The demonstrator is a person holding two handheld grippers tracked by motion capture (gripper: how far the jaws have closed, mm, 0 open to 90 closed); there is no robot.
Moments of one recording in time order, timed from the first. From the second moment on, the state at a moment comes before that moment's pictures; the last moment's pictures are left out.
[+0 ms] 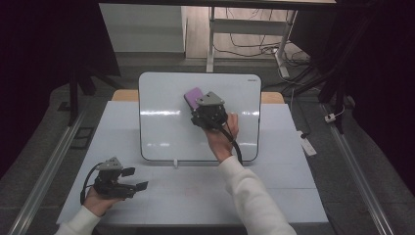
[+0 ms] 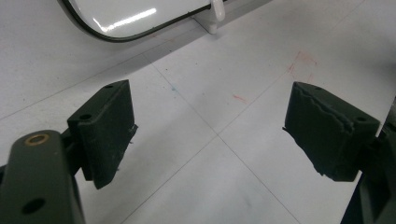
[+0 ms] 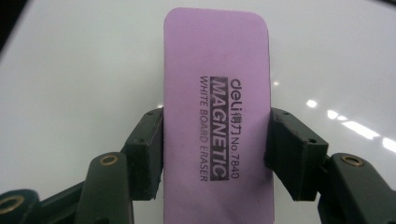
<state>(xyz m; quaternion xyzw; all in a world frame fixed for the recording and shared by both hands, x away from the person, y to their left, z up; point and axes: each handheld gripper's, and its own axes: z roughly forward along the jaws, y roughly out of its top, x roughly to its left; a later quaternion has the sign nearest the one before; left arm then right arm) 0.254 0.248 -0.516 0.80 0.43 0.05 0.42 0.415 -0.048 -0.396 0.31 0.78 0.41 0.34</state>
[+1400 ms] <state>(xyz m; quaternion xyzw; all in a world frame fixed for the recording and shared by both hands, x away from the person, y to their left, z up) 0.256 0.243 -0.516 0.80 0.42 0.05 0.42 0.358 -0.145 -0.426 0.30 0.80 0.43 0.30</state>
